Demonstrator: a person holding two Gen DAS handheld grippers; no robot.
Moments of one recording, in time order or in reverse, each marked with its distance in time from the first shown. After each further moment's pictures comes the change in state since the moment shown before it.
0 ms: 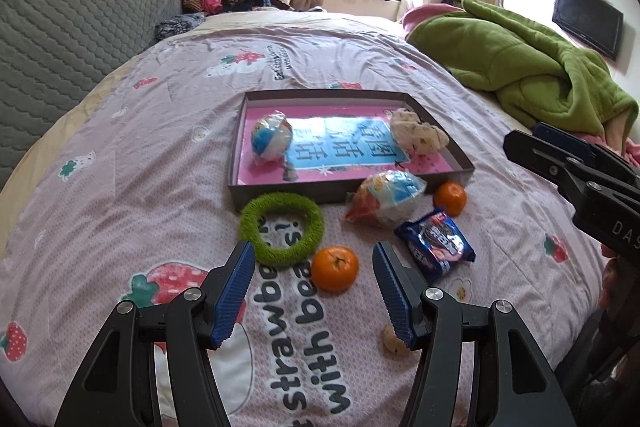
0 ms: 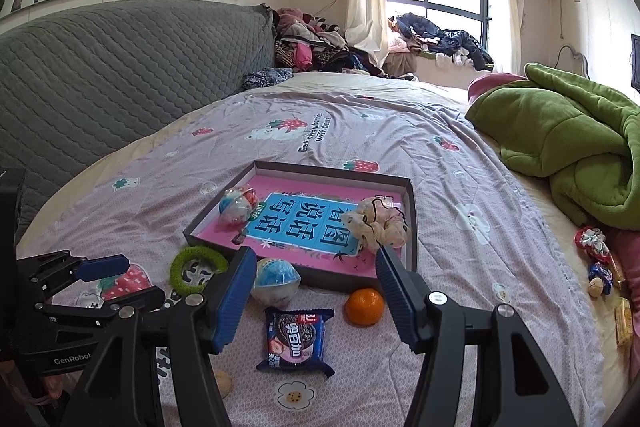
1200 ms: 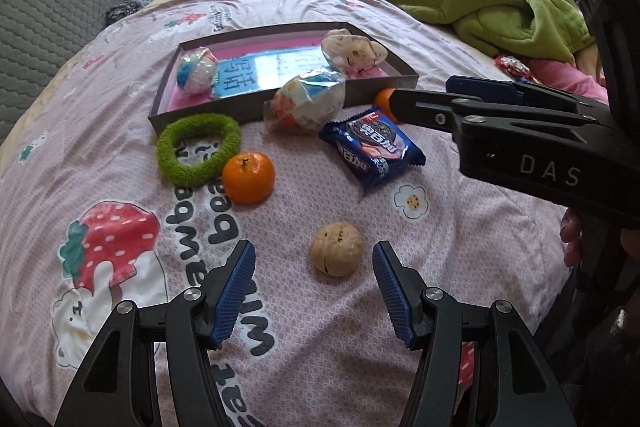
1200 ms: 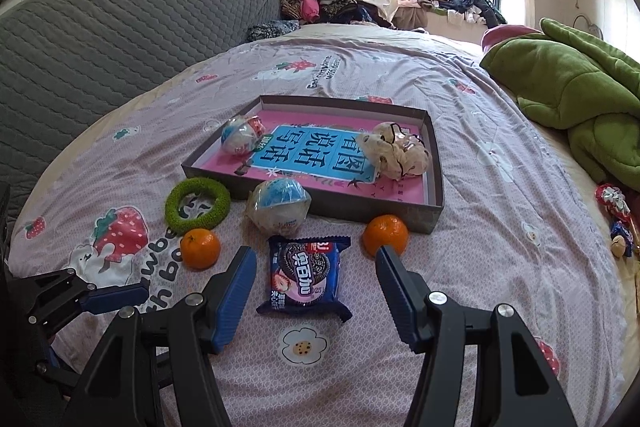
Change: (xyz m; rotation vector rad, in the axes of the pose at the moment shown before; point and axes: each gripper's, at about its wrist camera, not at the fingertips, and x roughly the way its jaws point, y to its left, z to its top) left arm 0.016 -0.051 -0.054 0.124 0.146 -0.088; right arm 0.032 0.002 -0.042 0.008 0.174 0.044
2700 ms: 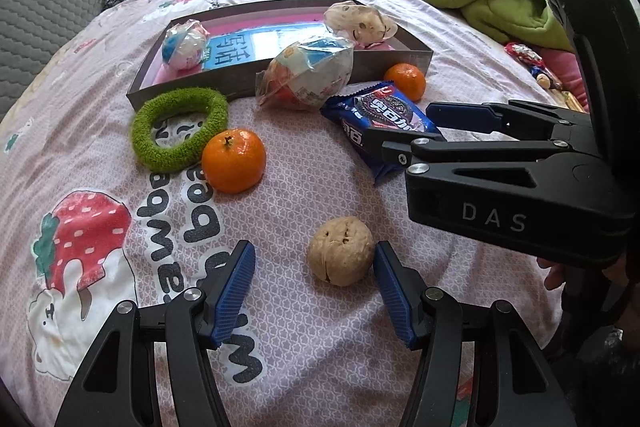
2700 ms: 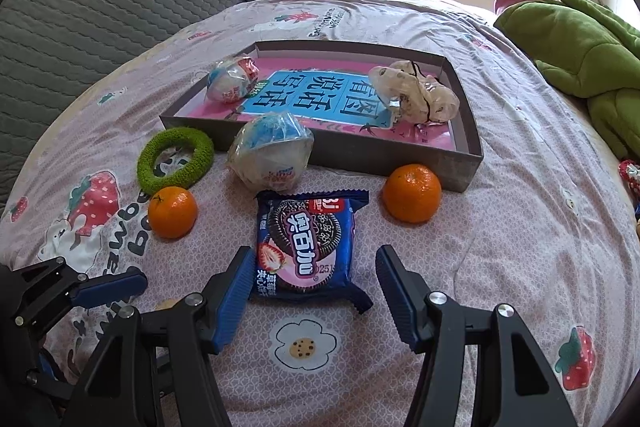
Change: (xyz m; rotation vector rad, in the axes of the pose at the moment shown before) left arm 0.037 0.001 -0.002 -0.016 0.047 0.007; right arm 0.055 0.001 -0.018 0.004 0.136 0.013
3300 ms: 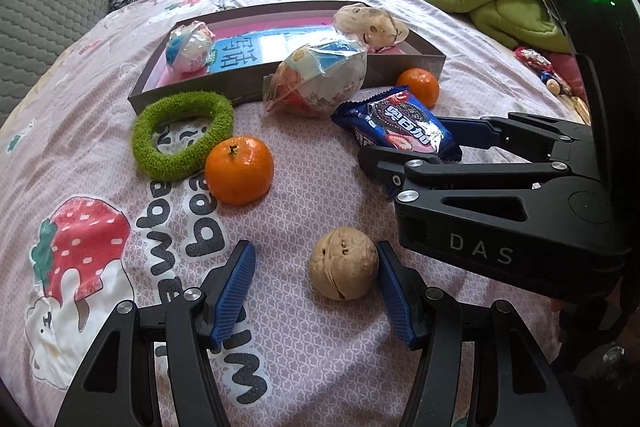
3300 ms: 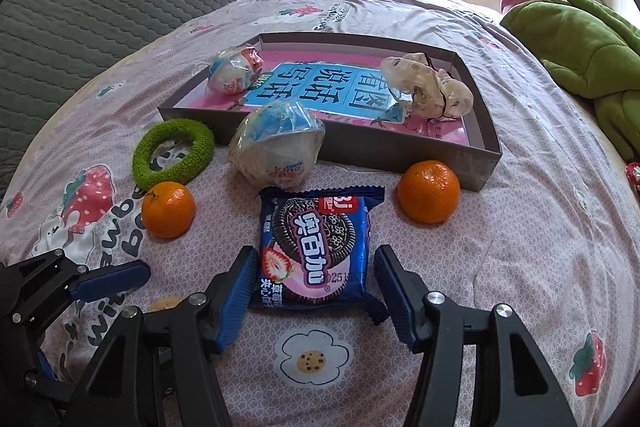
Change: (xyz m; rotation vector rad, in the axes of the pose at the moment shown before) left arm 0.009 0.003 0.004 -0.008 -0.023 0.022; right arm 0.013 0.004 -0.001 -0.012 0.005 0.009
